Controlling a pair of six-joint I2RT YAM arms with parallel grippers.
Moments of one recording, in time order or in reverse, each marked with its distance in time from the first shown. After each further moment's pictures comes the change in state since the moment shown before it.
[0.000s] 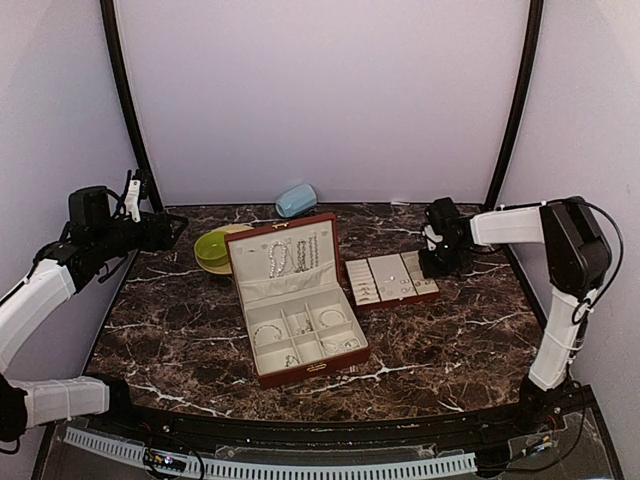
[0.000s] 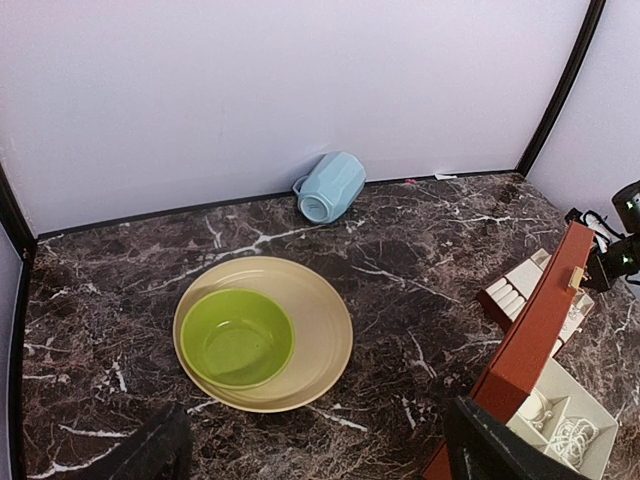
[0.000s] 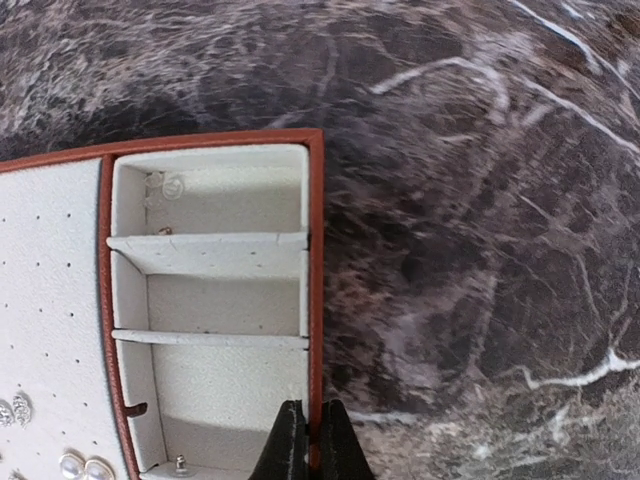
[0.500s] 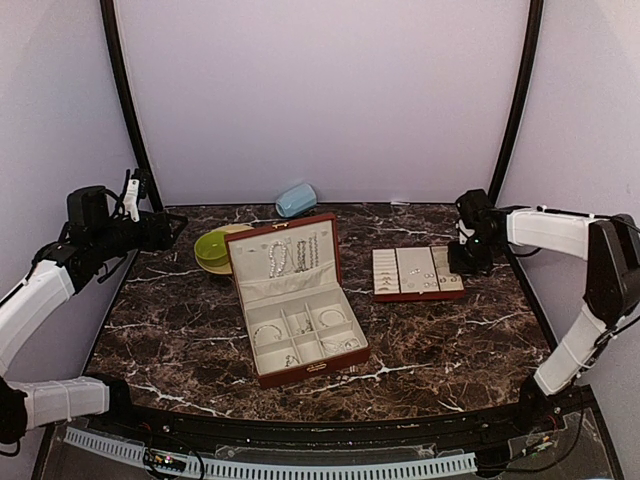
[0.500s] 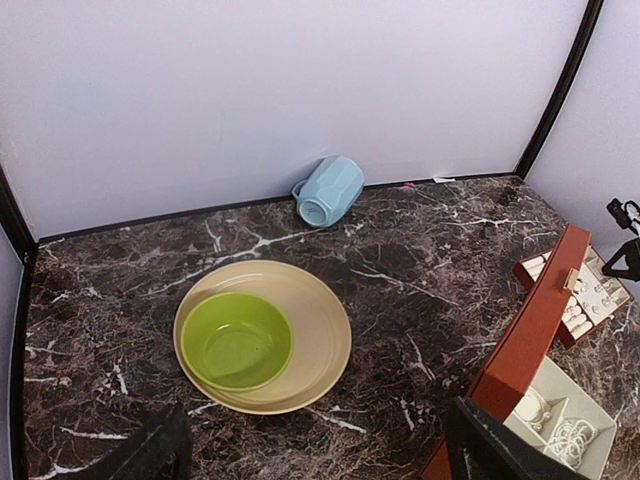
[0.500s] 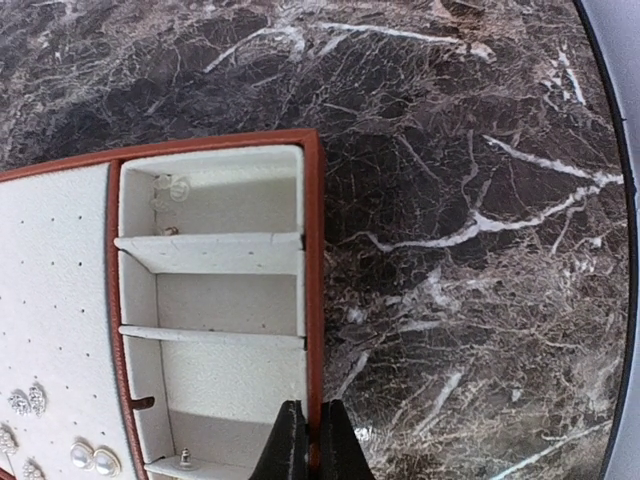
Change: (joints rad) left arm 0.000 -0.011 -0.001 0.000 0.001 0.000; right arm -0.083 -0.266 -0.117 -0.150 0.021 0.137
